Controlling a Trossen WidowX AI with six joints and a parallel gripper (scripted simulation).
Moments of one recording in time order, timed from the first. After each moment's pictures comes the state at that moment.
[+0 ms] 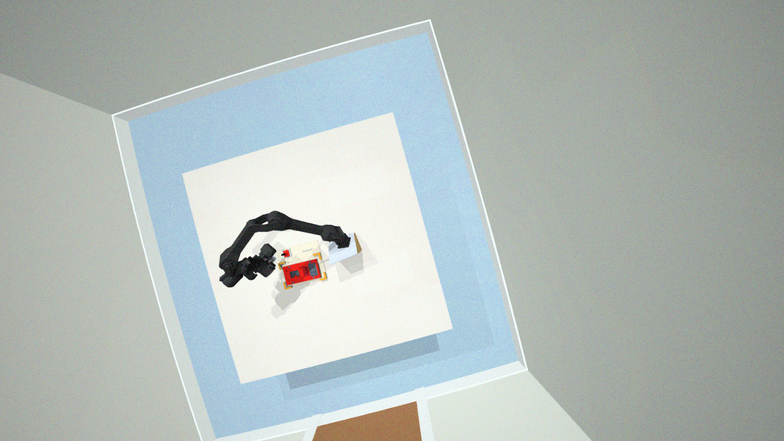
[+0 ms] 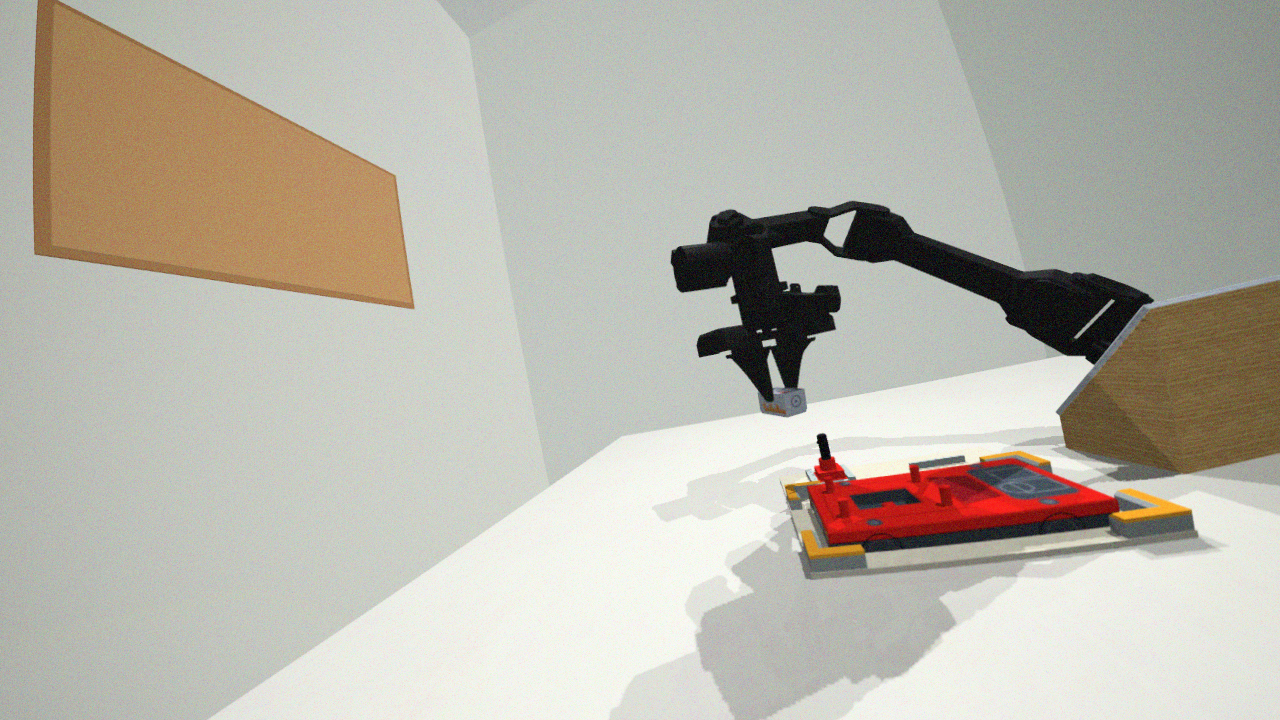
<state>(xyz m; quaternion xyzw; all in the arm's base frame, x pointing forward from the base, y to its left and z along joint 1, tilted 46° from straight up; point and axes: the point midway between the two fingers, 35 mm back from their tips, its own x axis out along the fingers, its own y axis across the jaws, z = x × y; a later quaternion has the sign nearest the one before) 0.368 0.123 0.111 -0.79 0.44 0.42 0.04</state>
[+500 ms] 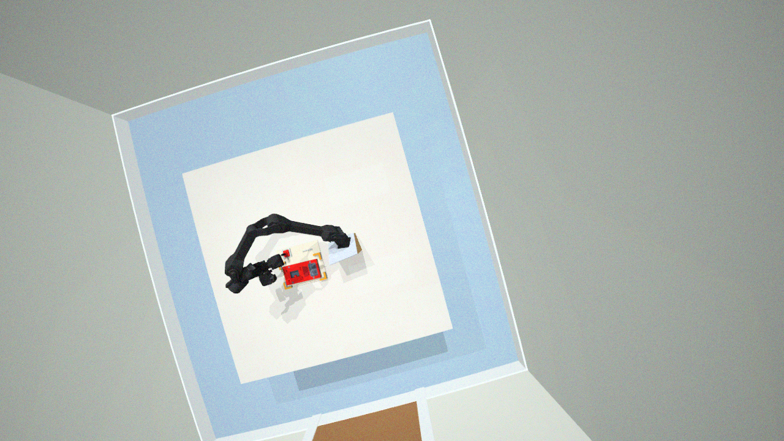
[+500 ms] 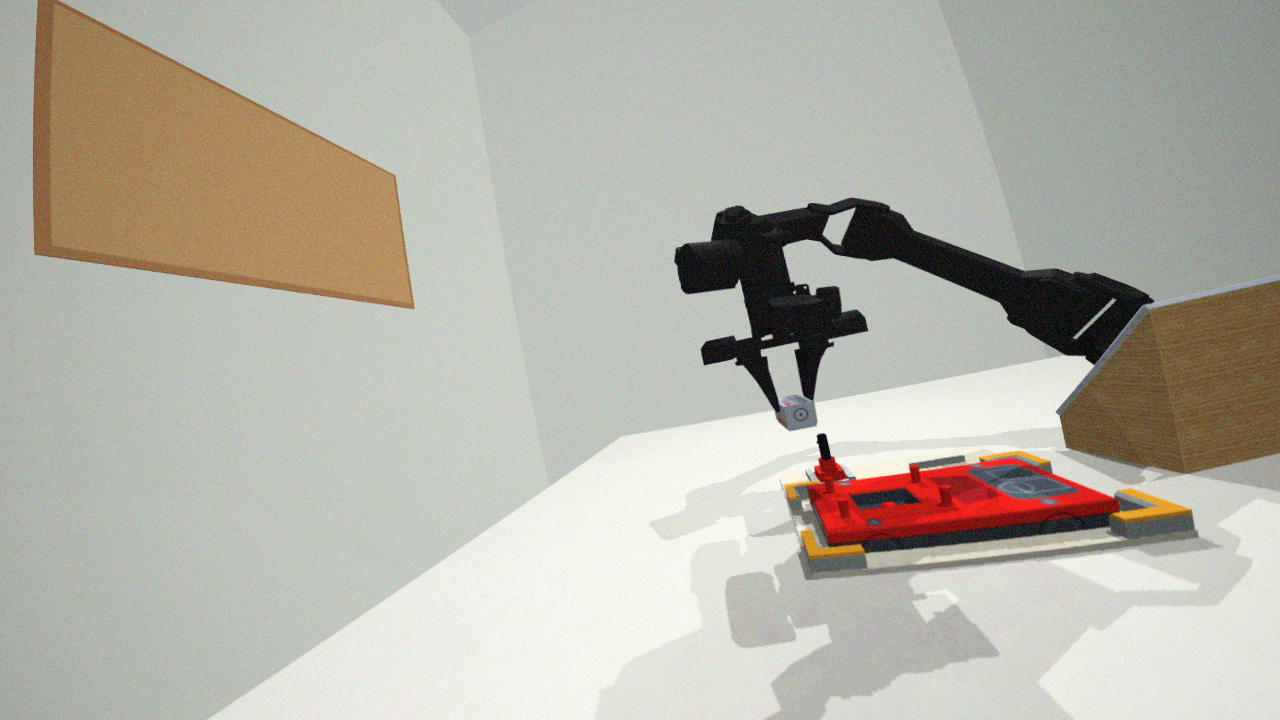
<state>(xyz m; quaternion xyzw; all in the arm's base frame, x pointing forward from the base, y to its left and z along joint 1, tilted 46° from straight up) 0.360 0.136 0.081 -0.75 0.53 0.31 0.23</state>
